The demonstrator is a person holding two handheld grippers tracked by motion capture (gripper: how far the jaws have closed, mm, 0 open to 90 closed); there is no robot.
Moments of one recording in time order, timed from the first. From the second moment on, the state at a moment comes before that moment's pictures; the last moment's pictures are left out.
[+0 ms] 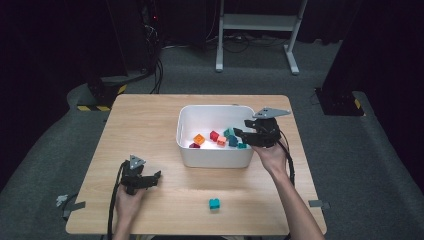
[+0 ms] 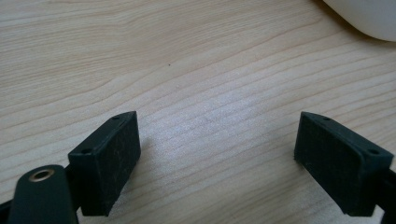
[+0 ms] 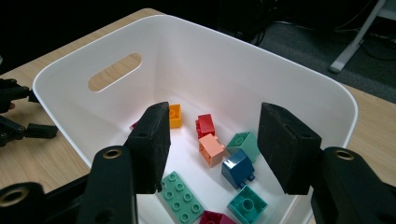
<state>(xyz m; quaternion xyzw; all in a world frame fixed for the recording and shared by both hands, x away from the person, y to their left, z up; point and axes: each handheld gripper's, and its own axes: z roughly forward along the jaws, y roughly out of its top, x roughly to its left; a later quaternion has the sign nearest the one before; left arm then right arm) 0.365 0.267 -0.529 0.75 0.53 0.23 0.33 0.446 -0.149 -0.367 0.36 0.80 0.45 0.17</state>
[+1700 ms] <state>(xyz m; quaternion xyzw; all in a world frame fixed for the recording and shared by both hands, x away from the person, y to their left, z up) 0.365 0.267 -0.528 0.75 0.53 0.23 0.33 0.370 -0.165 -0.386 0.33 0.80 0.48 0.16</state>
